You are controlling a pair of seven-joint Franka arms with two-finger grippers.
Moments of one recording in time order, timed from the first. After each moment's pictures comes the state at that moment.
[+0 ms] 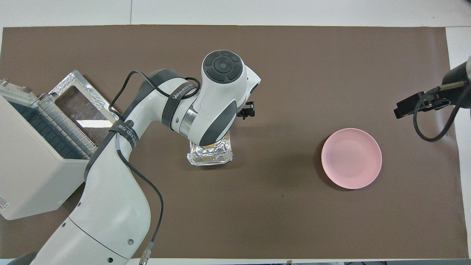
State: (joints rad) left arm -0.60 0.58 -0.09 -1.37 0.00 1.89 -0.61; right arm 0.01 0.07 -0.03 -1.51 0.04 1.47 -0.20
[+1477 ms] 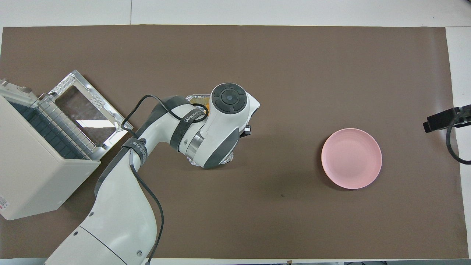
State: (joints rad) left arm -0.63 0.51 -0.09 -1.60 0.00 2.01 -0.68; right arm -0.04 -0.02 -0.03 -1.58 -0.01 1.46 -0.20
